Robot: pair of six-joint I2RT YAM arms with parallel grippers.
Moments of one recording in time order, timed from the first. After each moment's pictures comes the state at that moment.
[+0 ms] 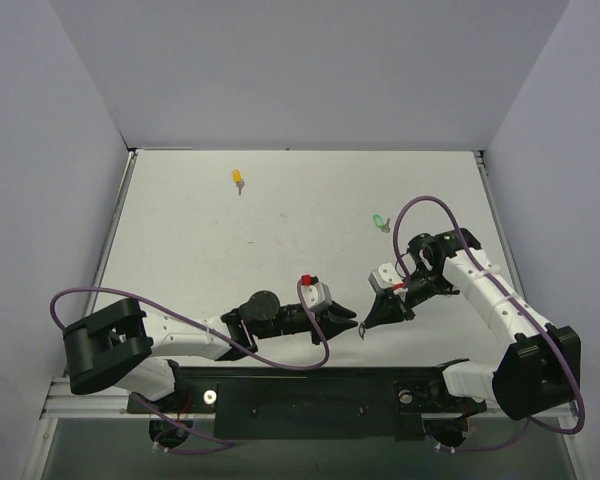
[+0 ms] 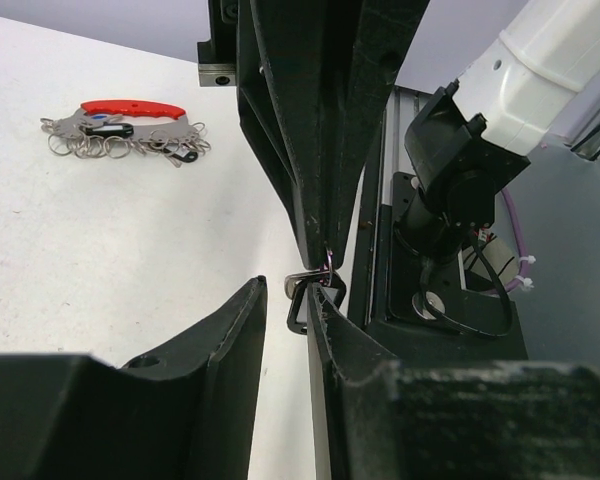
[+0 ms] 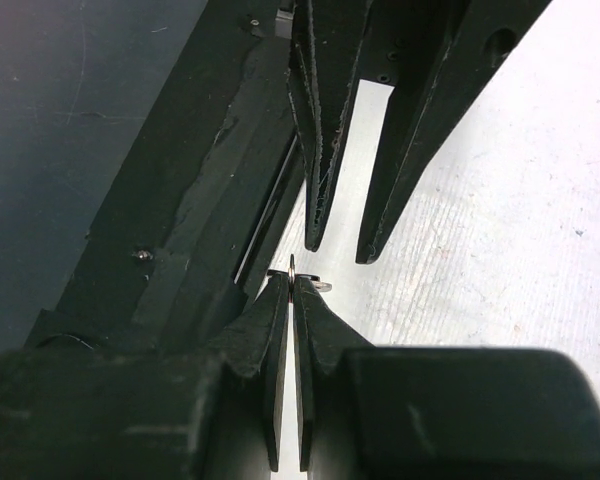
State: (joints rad) left arm -1.17 1.41 0.50 0.94 0.22 -0.19; right arm 0.29 1.26 0.94 -1.46 -1.12 -1.75
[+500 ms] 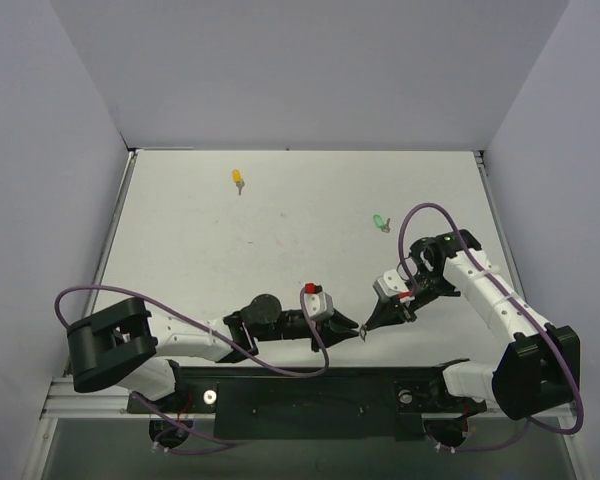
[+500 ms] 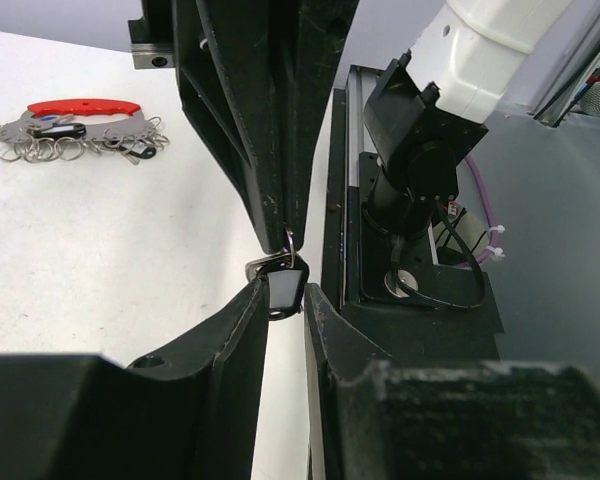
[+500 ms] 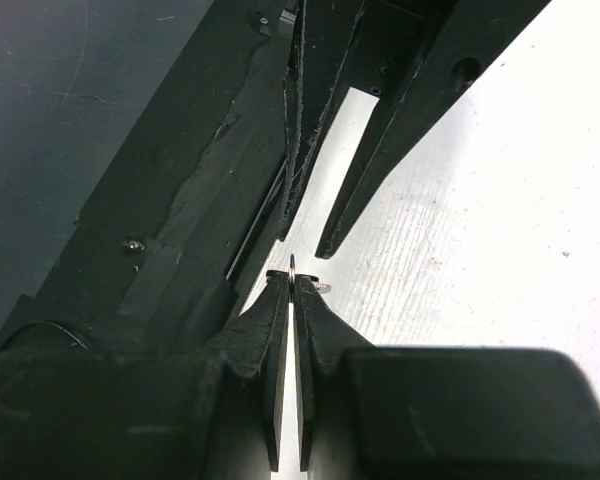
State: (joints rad) left arm -1.19 1.43 0.49 0.96 0.30 -0.17; right arm 0.28 1.26 0.92 -1.52 -1.12 -1.92
